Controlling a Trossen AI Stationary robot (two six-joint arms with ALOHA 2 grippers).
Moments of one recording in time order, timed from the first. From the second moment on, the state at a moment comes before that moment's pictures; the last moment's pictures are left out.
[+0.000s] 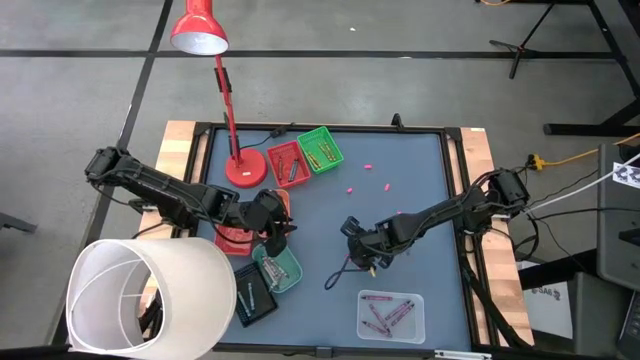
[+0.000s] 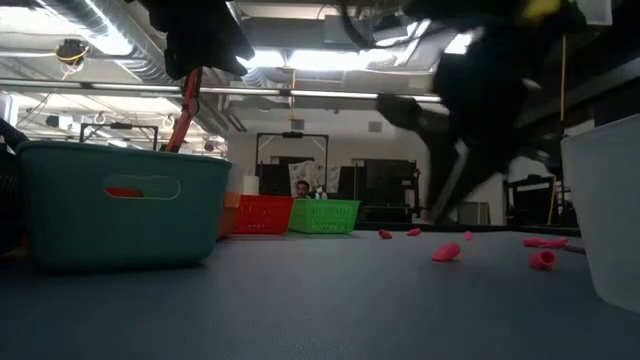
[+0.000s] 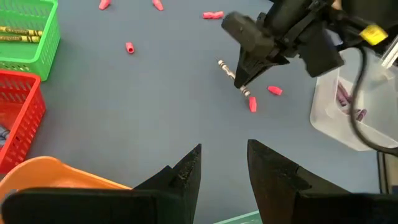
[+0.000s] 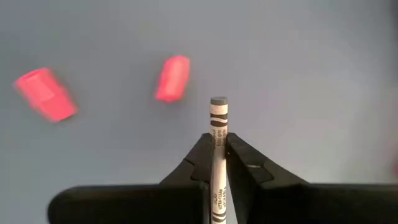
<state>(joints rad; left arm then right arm) -0.27 1.27 0.91 -0.35 -0.33 -0.64 0.31 1.74 1.02 -0.46 0.19 -0.71</state>
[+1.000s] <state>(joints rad) -0.30 1.27 0.91 -0.32 -0.33 -0.04 0.31 1.73 1.25 0.10 0.25 -0.48</state>
